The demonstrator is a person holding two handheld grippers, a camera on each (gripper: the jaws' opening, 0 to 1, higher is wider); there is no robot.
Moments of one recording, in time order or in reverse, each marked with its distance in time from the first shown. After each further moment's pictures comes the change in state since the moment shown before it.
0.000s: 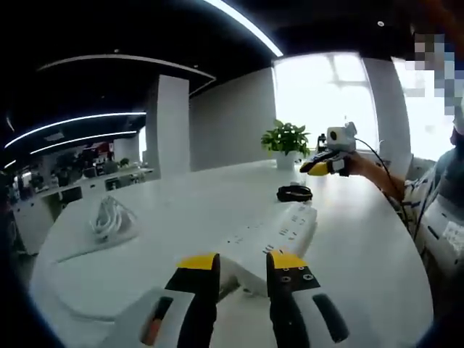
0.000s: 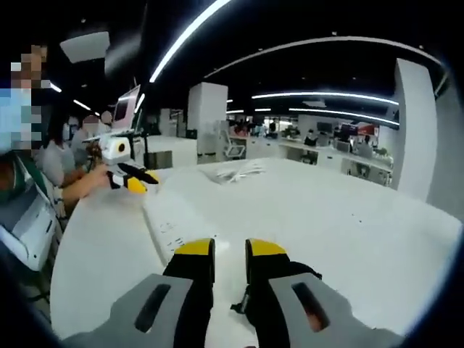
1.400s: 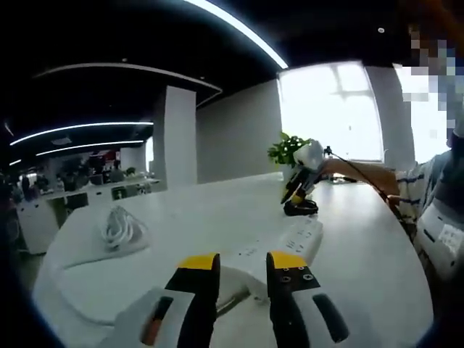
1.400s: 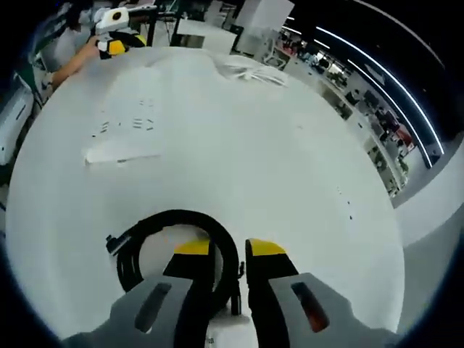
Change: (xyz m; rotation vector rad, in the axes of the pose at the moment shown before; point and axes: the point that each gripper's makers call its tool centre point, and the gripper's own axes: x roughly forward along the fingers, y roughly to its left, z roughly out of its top) left arm -0.012 0.012 0.017 -0.010 -0.079 0.032; right arm 0.043 -0.084 -0.077 -0.415 0.631 0.130
